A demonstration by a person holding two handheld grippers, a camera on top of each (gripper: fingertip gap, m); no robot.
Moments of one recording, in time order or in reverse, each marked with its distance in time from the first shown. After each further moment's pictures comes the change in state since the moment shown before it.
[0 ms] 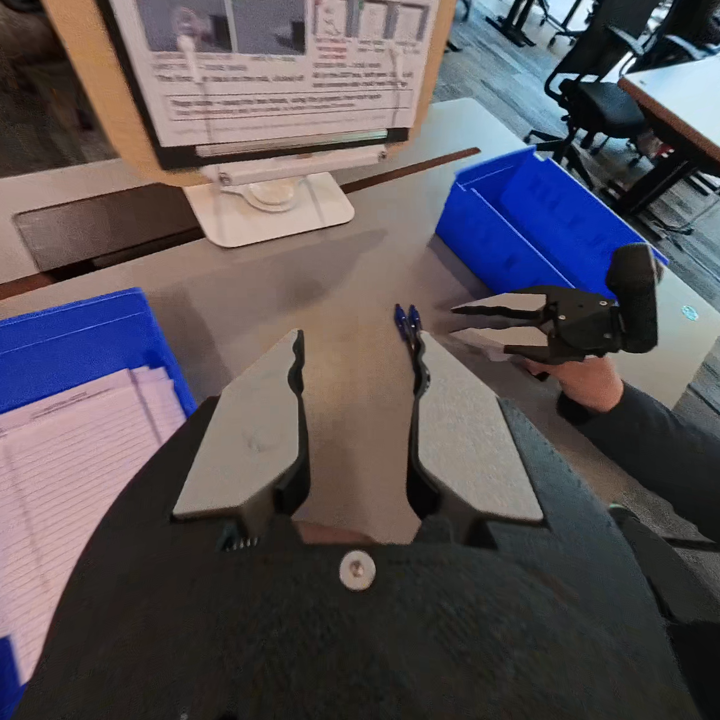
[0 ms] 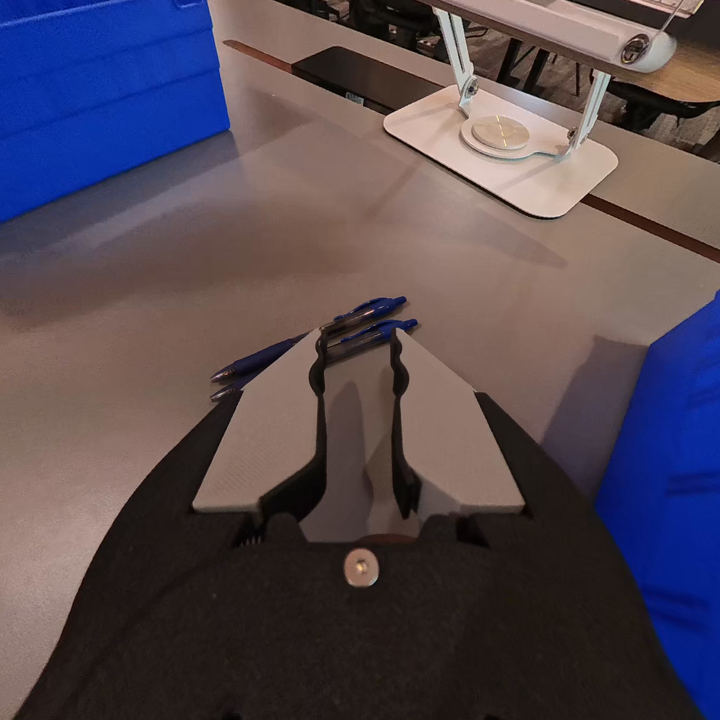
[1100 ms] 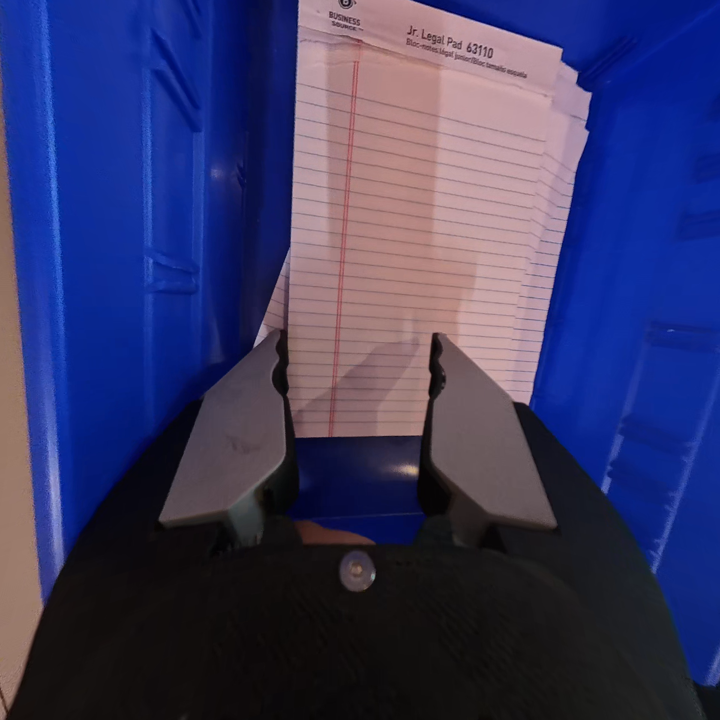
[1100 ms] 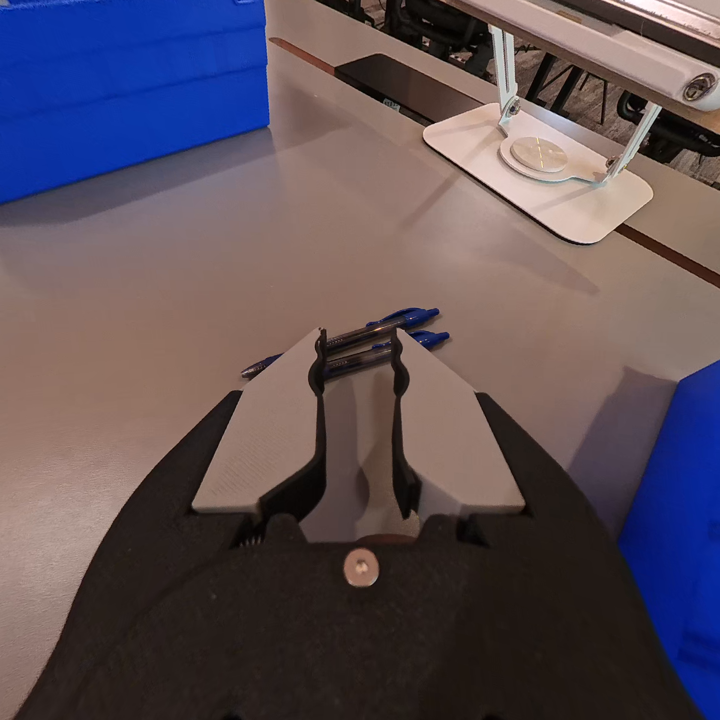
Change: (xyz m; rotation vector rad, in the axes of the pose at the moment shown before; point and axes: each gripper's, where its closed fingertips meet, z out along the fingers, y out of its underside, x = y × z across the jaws) left arm -0.240 0.195 -0.035 -0.485 -0.413 -0.479; right arm -0.022 -0.002 0.002 0.012 -0.049 -0.081
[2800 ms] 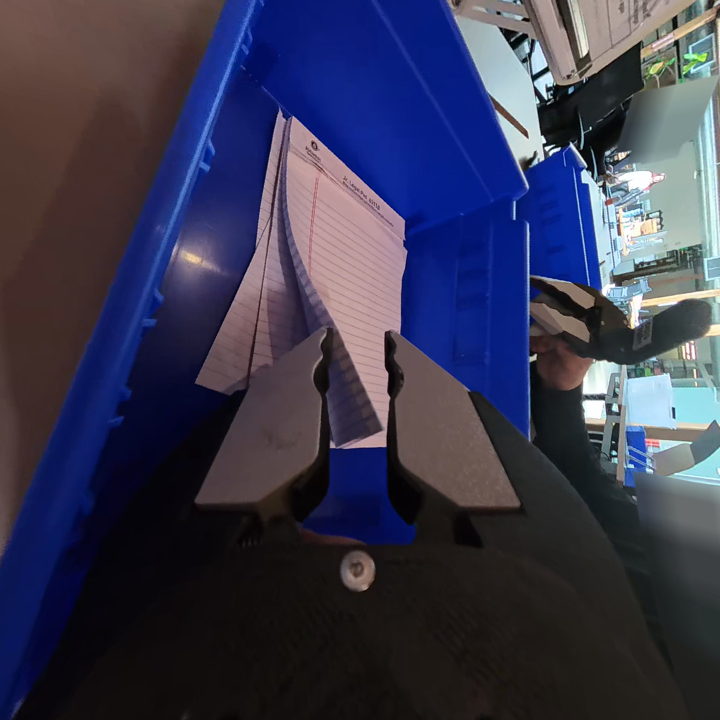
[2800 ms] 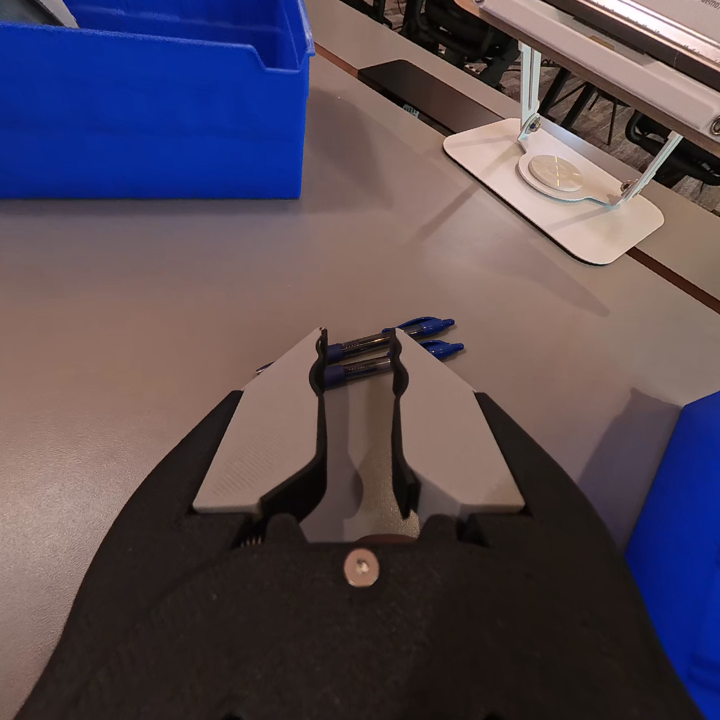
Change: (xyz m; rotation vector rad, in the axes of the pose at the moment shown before) left arm 0.088 0.000 -0.029 0.127 0.668 -0.015; right arm -0.012 -0.002 0.002 0.001 -0.020 -0.063
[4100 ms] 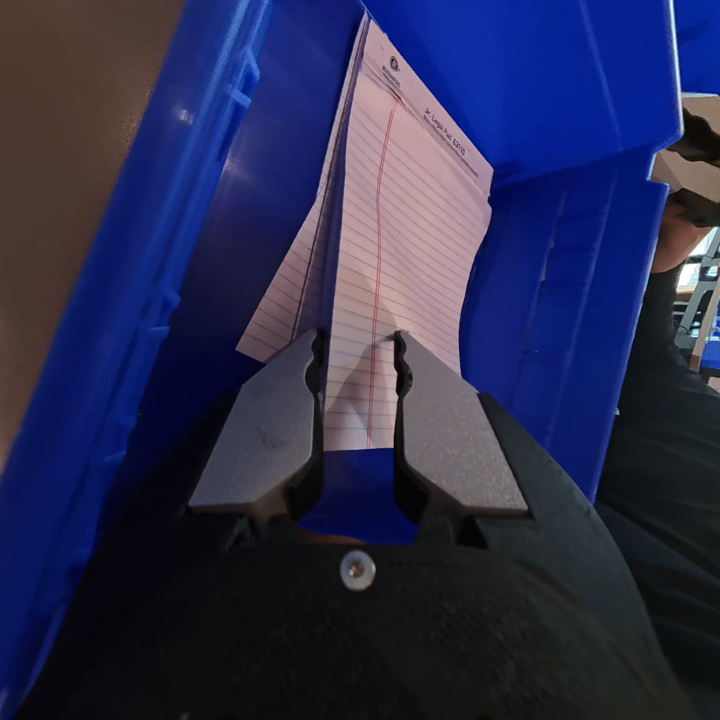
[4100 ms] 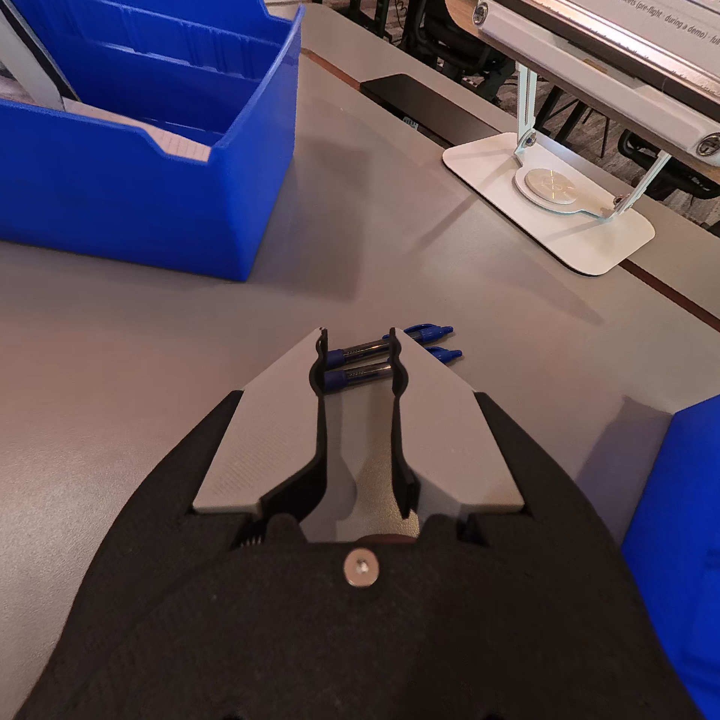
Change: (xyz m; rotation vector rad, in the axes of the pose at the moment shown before) left arm 0.003 0.062 0.022 -0.360 -0.079 0.151; right arm -0.001 -0.005 -0.003 0.017 0.005 -0.016
